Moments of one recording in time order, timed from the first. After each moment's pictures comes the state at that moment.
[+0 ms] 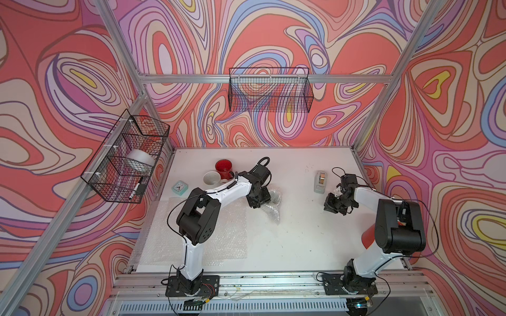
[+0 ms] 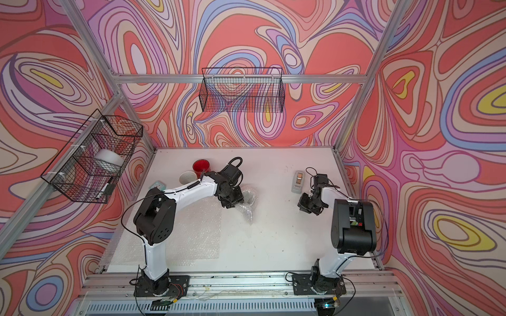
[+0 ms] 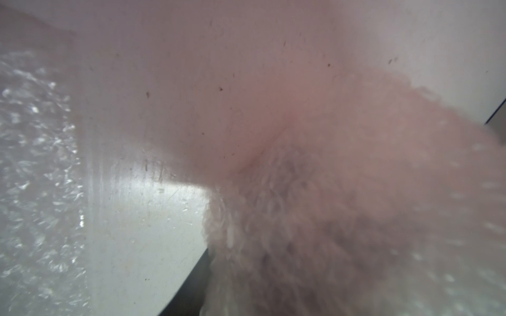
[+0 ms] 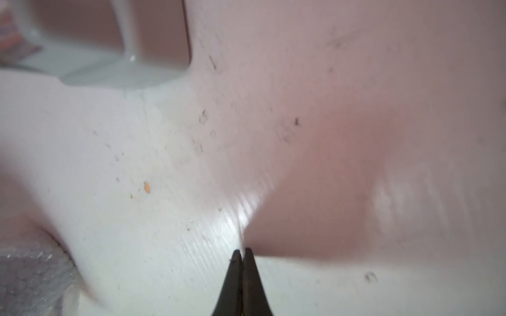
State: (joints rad) left arm -0.64 1.97 1.47 -0.76 0.18 -1.01; right arm -0.13 1.62 0.92 -0.60 -0.32 0.35
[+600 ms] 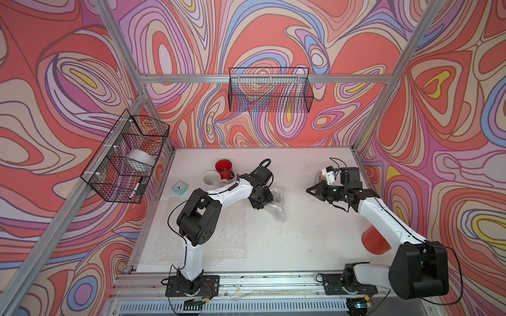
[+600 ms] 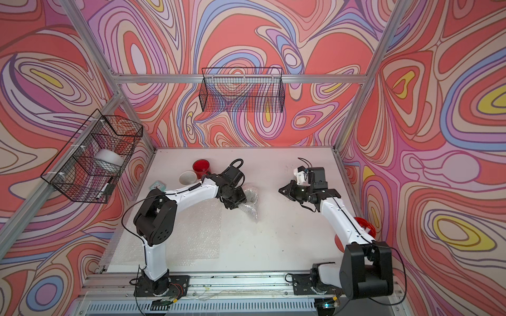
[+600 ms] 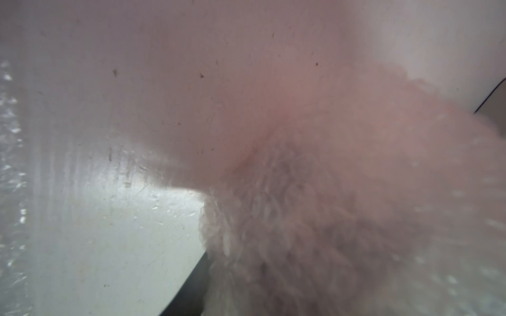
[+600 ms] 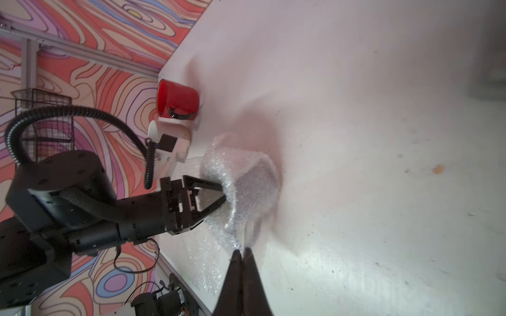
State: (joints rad) left arm -0.66 1.96 1.43 -0.66 0.20 -1.15; right arm 0.11 1.30 0.90 -0.39 -0.68 0.59
